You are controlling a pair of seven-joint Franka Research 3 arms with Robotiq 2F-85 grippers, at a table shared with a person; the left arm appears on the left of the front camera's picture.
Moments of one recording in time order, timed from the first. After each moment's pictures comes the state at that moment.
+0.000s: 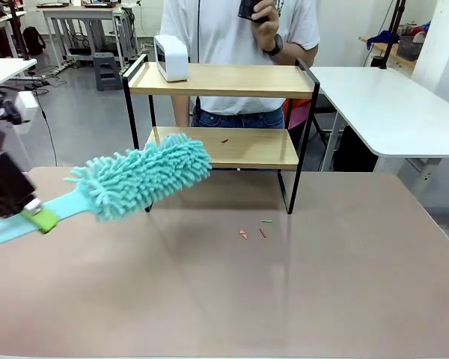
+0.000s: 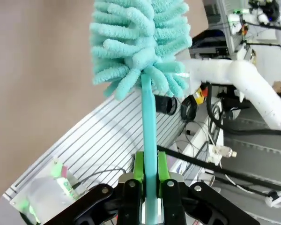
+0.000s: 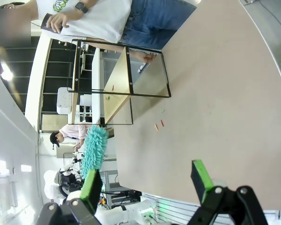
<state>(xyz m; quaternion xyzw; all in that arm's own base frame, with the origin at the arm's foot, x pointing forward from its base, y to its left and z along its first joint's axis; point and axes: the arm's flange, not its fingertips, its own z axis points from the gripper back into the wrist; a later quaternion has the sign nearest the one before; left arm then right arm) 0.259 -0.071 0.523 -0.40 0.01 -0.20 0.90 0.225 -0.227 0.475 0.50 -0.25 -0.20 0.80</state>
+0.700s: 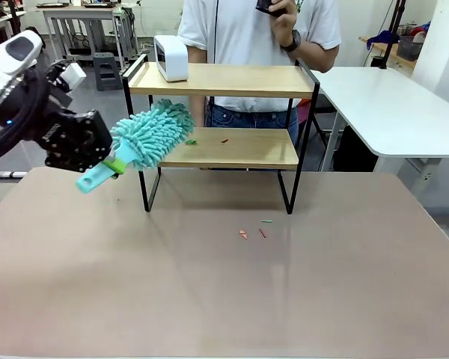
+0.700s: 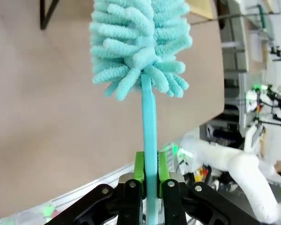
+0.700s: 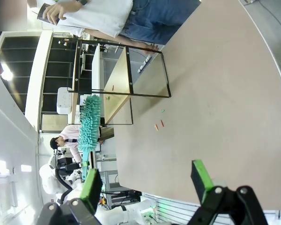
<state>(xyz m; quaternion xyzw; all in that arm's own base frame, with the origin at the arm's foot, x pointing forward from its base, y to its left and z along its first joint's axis) 0.336 -0.130 0.534 -0.35 -0.09 -0.04 0.93 0.225 -0.227 0.475 0.50 -0.25 -0.20 0.80</state>
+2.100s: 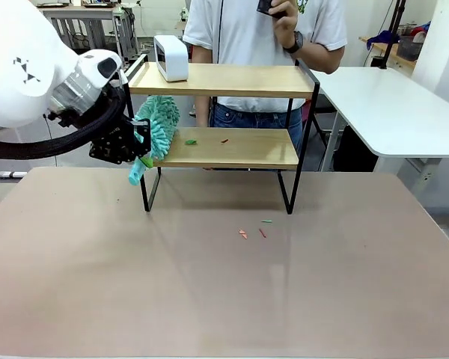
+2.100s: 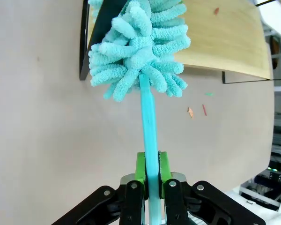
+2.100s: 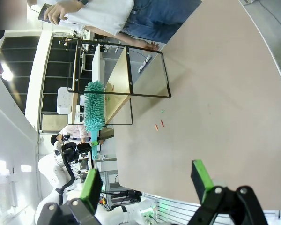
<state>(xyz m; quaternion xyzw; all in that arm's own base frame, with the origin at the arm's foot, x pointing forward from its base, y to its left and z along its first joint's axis) 0.402 -0.191 0.501 -0.21 -0.16 0.02 0.96 0.225 -0.227 0.475 0.50 -0.25 -0.20 0.80</state>
